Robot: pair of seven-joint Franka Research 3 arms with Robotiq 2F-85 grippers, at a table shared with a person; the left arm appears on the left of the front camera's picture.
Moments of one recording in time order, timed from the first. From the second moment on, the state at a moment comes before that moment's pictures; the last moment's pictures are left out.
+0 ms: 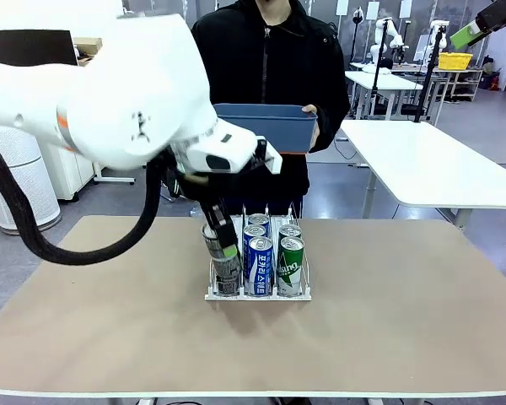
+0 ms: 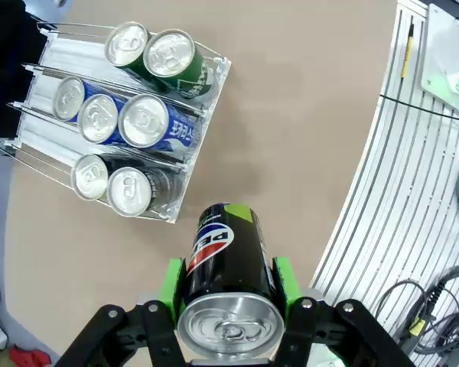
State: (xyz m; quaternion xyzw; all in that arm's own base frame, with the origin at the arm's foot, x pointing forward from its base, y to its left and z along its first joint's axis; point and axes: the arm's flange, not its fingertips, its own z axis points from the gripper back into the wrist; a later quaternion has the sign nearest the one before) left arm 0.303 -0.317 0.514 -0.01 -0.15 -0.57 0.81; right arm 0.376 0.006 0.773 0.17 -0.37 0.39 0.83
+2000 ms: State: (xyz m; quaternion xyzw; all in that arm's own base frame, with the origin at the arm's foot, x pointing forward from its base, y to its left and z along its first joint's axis) left arm 0.350 -0.291 0.430 0.01 -0.20 -0.53 0.82; right arm 0.376 0.006 0.773 0.17 -0.37 0.39 0.83
